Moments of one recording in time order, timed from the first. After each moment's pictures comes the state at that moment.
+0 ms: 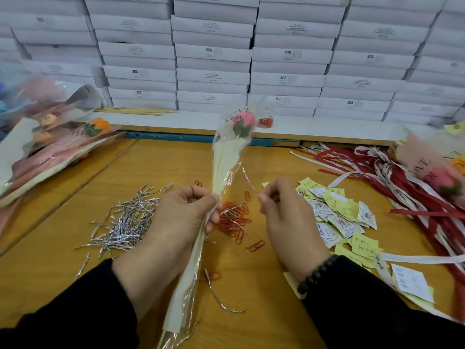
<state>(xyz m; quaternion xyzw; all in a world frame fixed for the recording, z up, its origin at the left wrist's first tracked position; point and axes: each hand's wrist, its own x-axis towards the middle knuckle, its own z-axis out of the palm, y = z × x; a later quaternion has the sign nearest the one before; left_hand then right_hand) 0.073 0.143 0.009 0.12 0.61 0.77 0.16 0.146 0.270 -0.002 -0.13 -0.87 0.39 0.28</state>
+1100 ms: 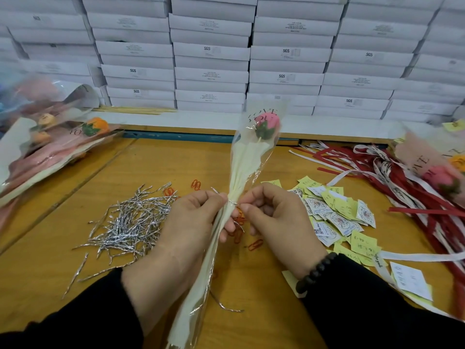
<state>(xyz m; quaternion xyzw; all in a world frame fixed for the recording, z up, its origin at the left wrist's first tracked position) 0.085 0.149 0.001 0.15 0.61 0.75 0.19 0.145 0.266 -0.002 -0.08 -0.79 0.56 0.24</state>
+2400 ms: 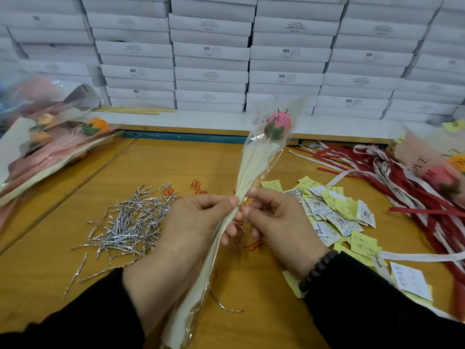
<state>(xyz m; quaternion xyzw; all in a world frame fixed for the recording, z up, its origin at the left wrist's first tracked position) 0.086 0.150 0.002 0.15 0.60 0.76 0.19 0.143 0.270 -0.006 -0.07 -0.74 0.64 0.20</state>
